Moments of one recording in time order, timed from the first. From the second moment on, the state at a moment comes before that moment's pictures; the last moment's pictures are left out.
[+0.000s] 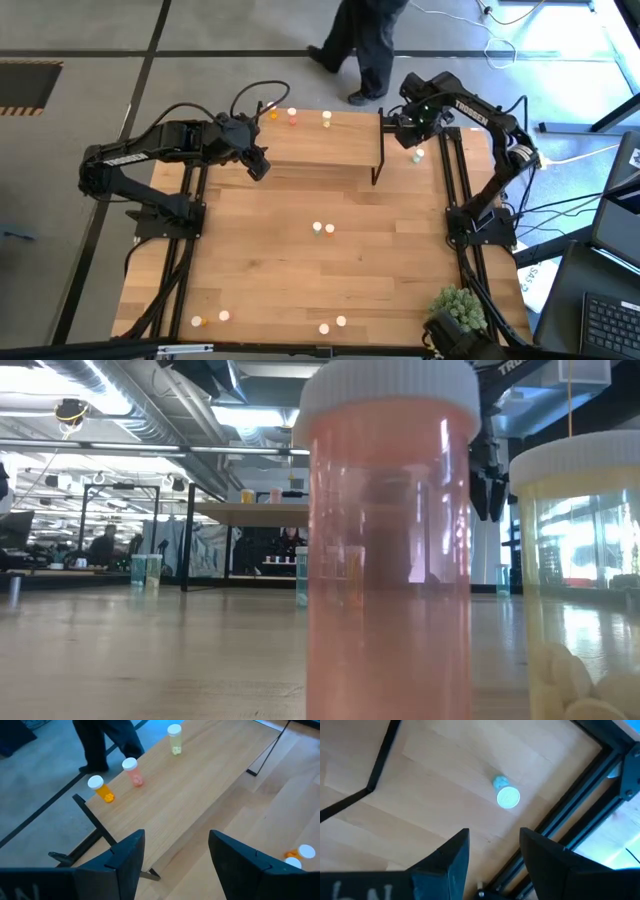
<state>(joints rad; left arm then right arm) 0.13 1.20 1.48 -1.04 -0.58 -0.35 -0.94 1.68 1.45 -1.39 0.03 0.10</state>
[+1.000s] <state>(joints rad) 0.13 1.20 1.48 -1.04 -0.58 -0.35 -0.96 1.52 1.22 -1.16 0.02 0.06</state>
